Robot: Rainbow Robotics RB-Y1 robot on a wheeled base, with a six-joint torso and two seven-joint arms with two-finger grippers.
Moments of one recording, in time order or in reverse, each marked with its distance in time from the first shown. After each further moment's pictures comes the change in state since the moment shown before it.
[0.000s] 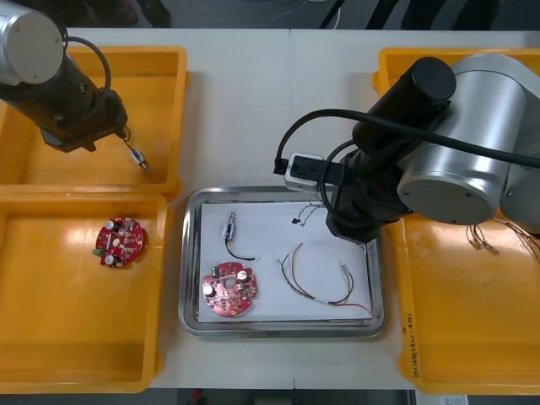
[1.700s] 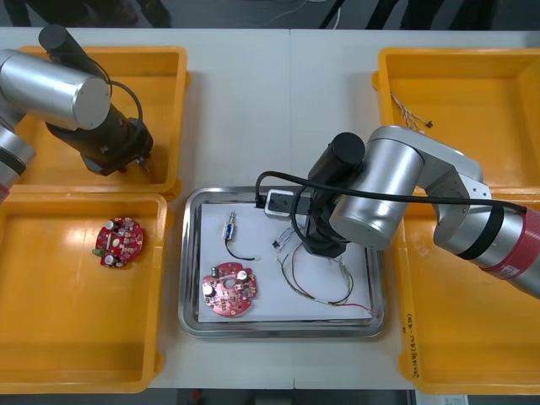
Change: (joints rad) right arm -0.005 0.105 0.232 0.316 0.171 -0.247 0.085; left arm -0.029 -0.031 -0.209 0.312 0.032 -0.356 0.081
